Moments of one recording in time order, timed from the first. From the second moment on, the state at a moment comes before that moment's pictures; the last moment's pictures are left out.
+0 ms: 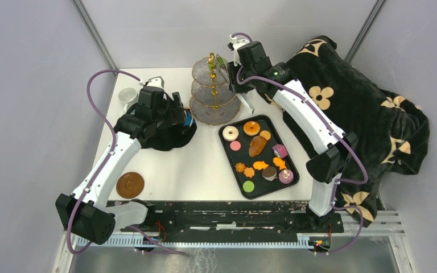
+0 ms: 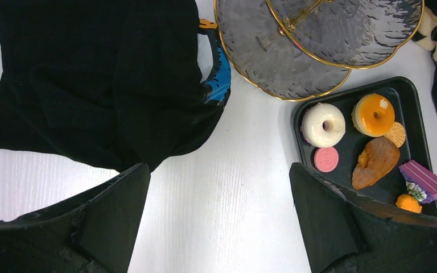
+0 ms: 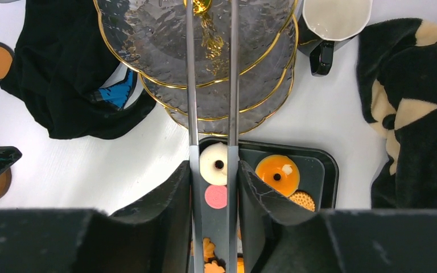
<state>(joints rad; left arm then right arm) -0.34 1.20 1.19 -0.67 -0.18 -0.43 0.62 1.88 2.12 -0.89 0.09 0.19</state>
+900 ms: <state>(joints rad) -0.34 1.17 1.19 -0.67 -0.17 -0.43 0.62 1.72 2.04 -0.88 0.12 0.21</state>
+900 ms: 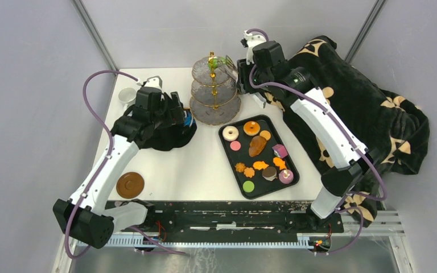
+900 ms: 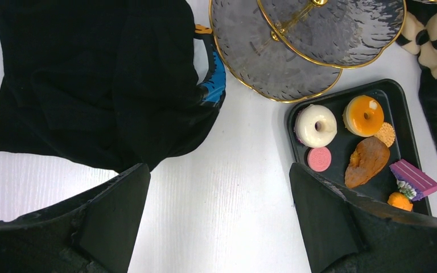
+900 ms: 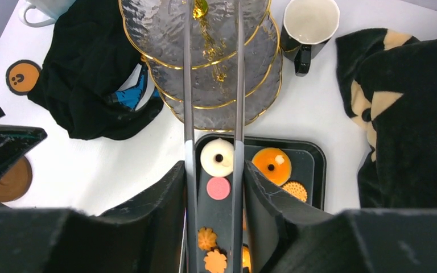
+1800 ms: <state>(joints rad) -0.34 1.14 1.19 -0.68 -0.15 -0.43 0.62 1.19 1.18 -0.98 0.11 0.37</state>
